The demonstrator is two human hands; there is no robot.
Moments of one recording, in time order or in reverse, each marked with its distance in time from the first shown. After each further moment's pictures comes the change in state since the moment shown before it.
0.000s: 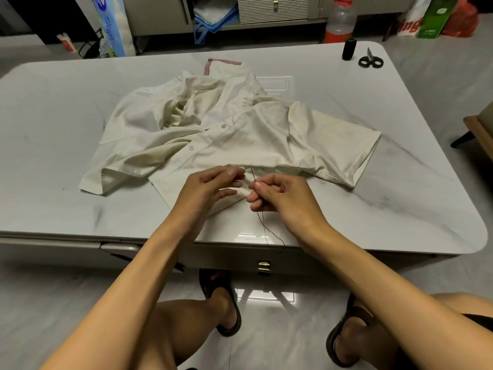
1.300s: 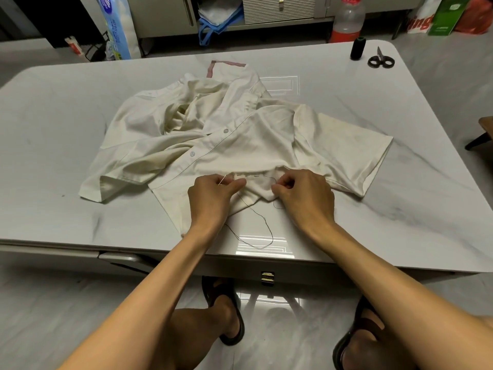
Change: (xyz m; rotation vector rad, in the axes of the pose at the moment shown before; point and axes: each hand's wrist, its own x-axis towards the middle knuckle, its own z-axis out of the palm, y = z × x) left_hand 0.034 -0.019 0.019 0.557 0.478 -0.031; right_hand 0.047 0.018 -0.024 -0.893 0.337 -0.064
